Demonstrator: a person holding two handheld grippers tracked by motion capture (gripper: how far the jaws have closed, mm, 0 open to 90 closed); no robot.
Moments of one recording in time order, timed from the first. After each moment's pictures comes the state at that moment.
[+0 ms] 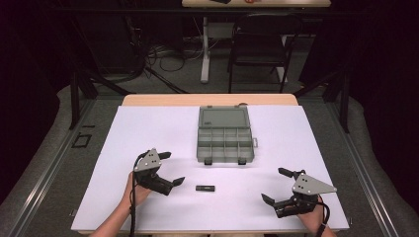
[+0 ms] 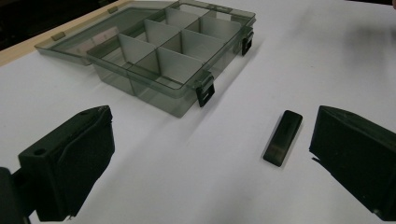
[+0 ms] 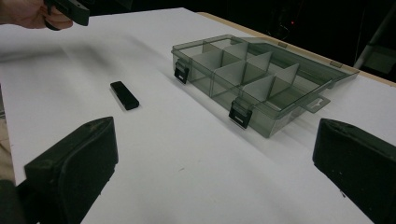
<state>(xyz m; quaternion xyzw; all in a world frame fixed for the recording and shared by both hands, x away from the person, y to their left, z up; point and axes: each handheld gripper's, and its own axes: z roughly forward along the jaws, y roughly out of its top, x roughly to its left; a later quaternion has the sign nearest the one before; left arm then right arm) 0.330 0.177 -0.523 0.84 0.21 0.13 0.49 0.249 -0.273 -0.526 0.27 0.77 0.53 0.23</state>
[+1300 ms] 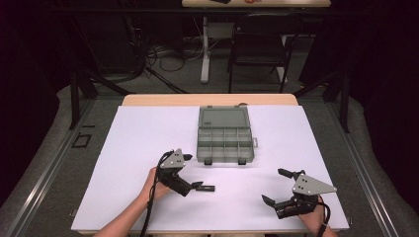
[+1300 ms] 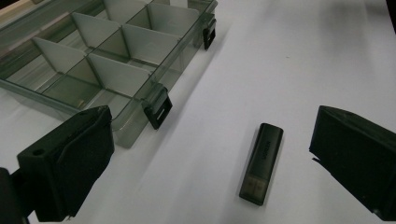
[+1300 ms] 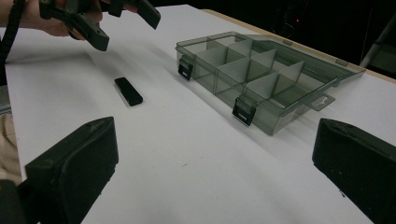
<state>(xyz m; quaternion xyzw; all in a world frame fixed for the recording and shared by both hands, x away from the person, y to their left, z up) 0.343 0.123 -0.533 0.87 0.15 0.08 0.47 0.249 -0.274 -0.527 0.26 0.78 0.53 0.22</state>
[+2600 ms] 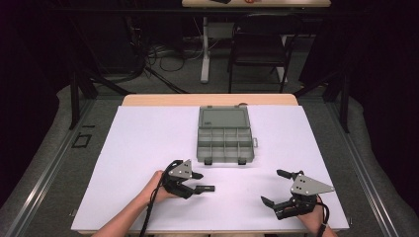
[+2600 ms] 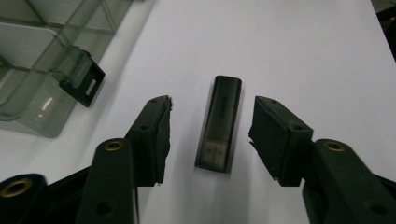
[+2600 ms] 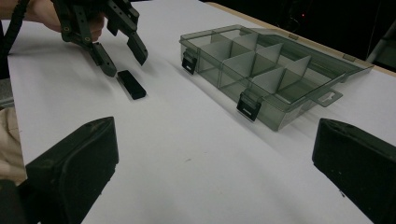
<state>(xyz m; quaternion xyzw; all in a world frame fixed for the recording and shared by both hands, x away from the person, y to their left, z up) 0.341 0.113 -0.554 0.92 0.06 0.02 0.40 0.250 -0.272 -0.528 0.26 0.79 0.51 0.21</state>
